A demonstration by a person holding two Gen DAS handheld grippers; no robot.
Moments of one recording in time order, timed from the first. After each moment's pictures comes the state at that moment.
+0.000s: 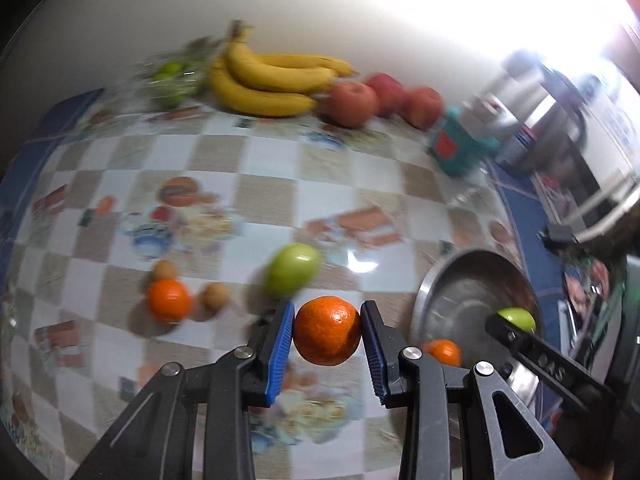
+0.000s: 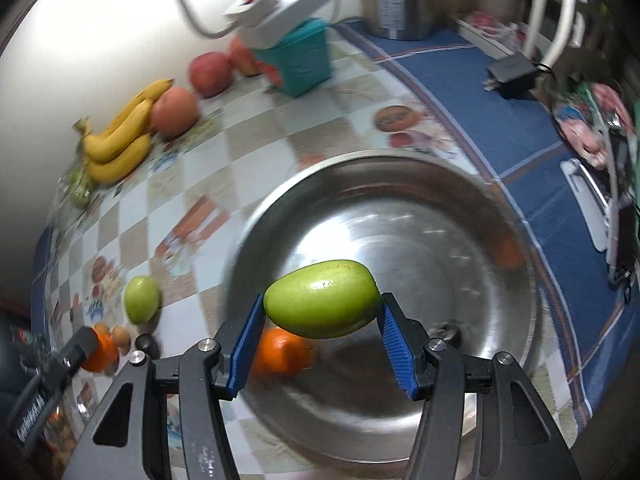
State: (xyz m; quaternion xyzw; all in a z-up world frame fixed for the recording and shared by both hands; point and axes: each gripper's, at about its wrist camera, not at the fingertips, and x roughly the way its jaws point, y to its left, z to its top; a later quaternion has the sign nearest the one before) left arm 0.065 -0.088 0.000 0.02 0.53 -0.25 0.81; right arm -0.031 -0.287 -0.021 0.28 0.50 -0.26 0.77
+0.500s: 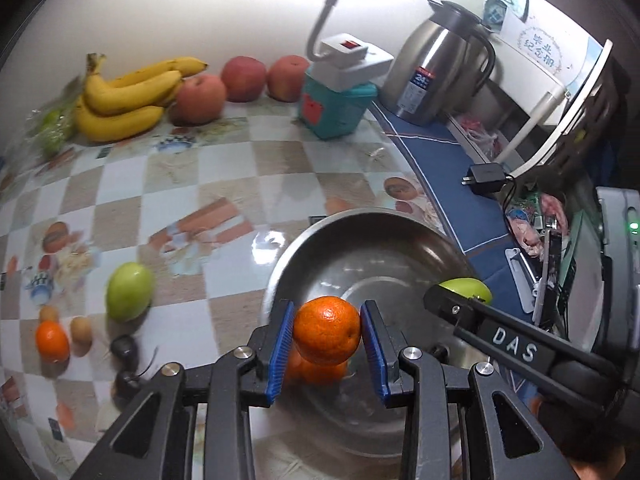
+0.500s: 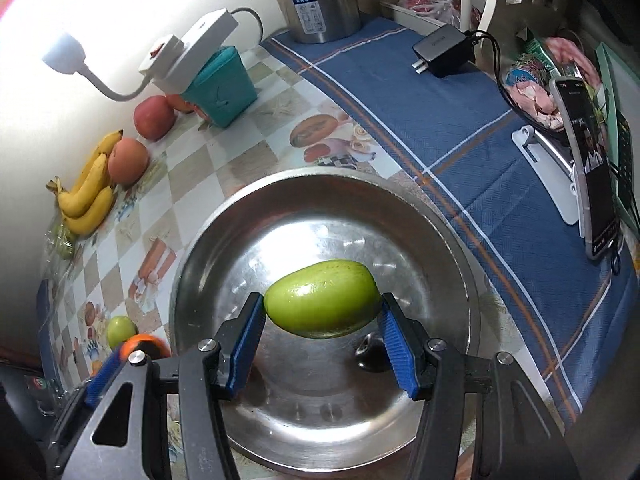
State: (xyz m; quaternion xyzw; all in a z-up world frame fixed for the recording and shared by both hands) left arm 0.024 -0.188 -0.007 0.06 0.51 -0.37 0.77; right arm -0.067 -0.334 -0.020 0.34 0.47 -0.30 0.75
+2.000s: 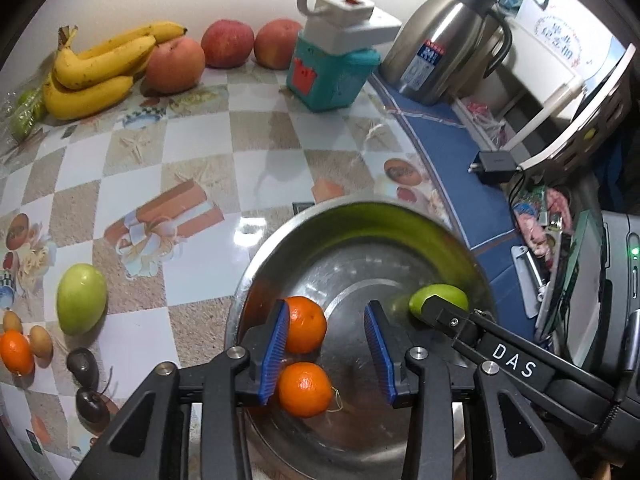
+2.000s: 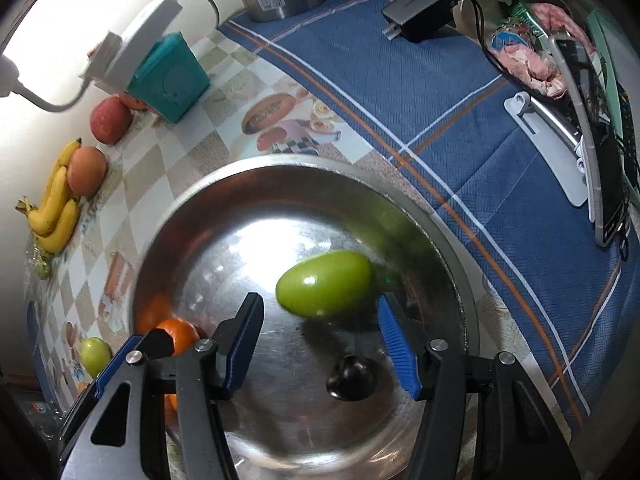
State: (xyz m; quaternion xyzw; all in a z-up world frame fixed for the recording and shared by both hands) left arm 0.038 -0.215 -0.034 0.05 0.55 -0.37 0.74; right arm -0.065 -0.358 -0.053 0.37 0.49 -0.33 0.72
